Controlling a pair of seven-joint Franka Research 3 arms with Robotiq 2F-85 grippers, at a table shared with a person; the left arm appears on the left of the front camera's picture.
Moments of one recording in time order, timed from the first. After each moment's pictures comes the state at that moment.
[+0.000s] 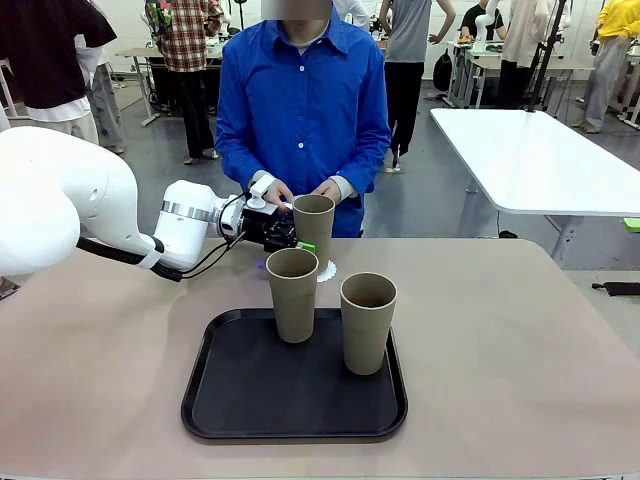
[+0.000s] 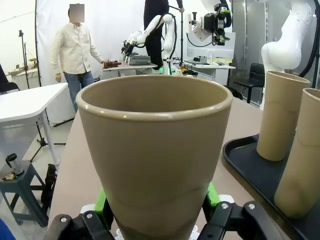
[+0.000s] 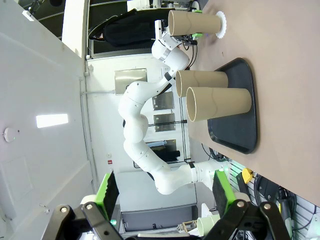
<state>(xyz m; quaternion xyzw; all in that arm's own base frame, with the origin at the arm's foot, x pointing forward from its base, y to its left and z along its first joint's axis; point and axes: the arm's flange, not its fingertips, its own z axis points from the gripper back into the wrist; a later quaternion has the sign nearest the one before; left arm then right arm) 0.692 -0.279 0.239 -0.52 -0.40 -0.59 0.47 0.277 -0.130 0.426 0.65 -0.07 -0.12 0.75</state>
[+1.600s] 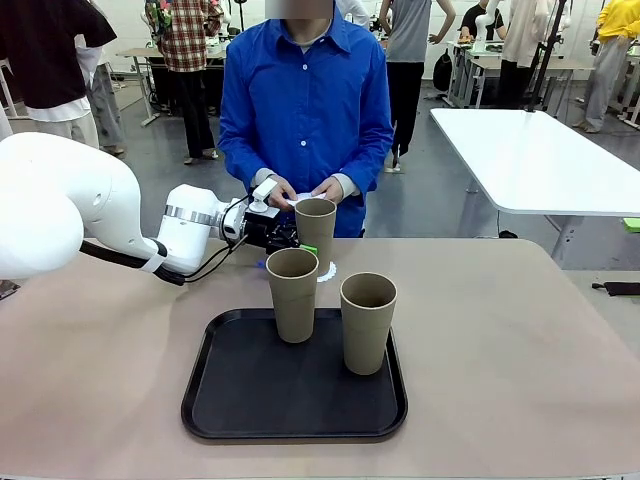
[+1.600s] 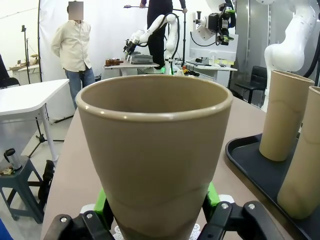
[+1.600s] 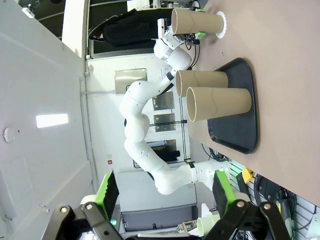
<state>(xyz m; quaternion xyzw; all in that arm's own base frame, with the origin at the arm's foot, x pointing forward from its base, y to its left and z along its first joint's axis) 0.692 -0.283 0.230 -0.53 -0.40 -0.58 0.48 0.277 -0.130 0.426 0.65 -0.07 -0.12 0.75</state>
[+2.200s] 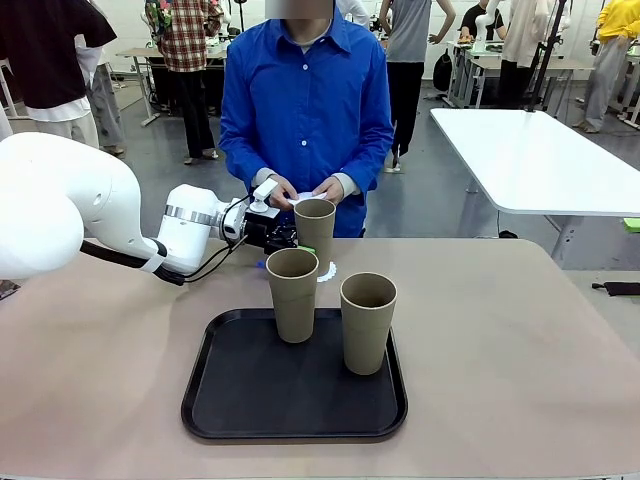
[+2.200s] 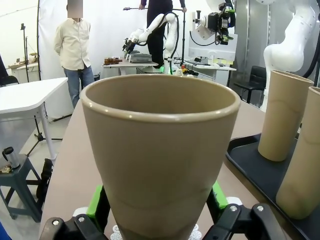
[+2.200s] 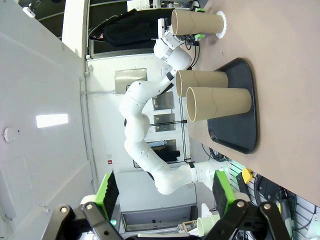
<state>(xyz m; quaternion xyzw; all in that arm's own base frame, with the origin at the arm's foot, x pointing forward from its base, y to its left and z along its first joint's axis) 0.692 -0.283 0.230 -0.53 -0.39 -0.58 0.48 0.277 -0.130 0.426 0.65 -0.07 -0.12 0.75</state>
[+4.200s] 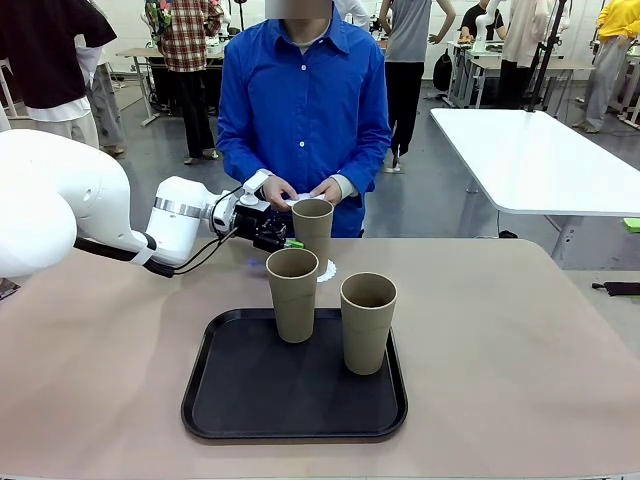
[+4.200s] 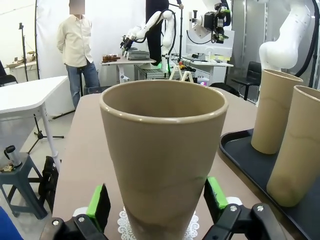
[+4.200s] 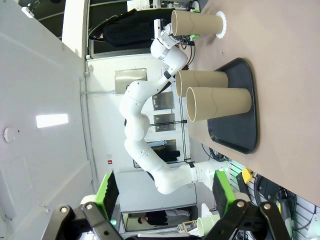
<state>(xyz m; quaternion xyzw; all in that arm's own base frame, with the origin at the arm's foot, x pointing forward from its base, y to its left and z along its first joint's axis) 0.703 -0.258 0.243 -0.52 -0.39 -0.59 0.48 0.277 -0.130 0.426 0.65 -0.07 -0.12 0.75</state>
